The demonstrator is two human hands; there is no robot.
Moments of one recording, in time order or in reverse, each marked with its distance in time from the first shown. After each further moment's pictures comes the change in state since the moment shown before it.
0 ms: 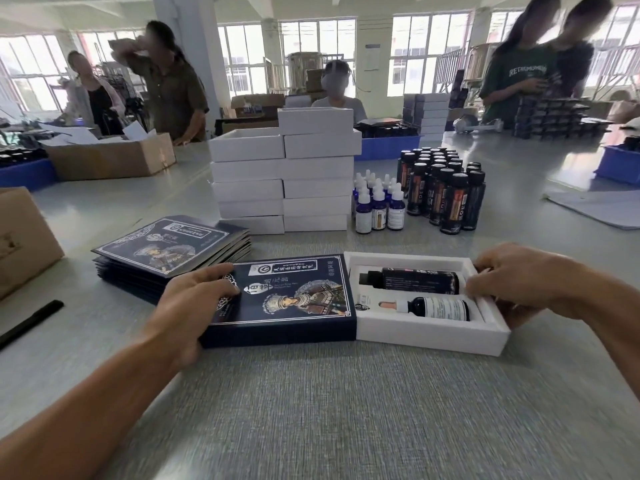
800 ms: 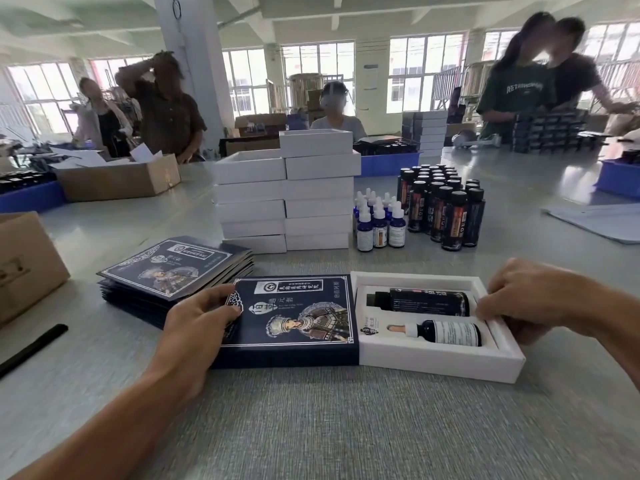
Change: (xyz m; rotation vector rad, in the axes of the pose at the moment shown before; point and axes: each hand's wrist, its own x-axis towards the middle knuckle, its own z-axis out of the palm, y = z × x) left_hand 0.004 -0.014 -0.001 0.080 0.064 0.156; right_hand -0.003 0.000 -0.008 -0.058 0.025 0.023
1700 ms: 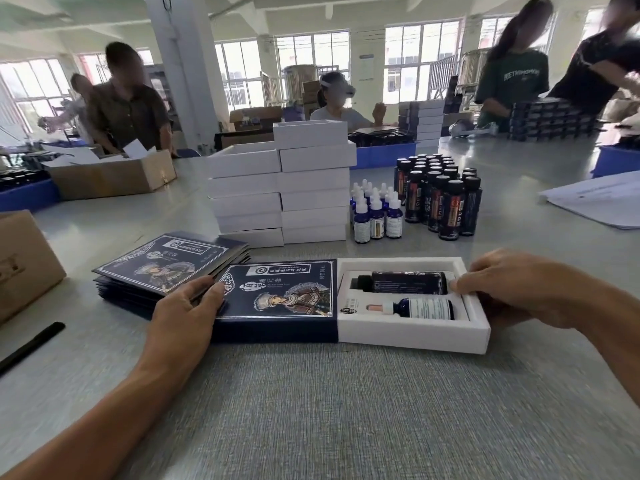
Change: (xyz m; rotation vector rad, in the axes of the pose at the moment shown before) left_hand 0.010 -0.005 -0.015 0.436 0.095 0.252; right_hand 0.005 -0.002 0.014 0.312 -0.051 -0.036
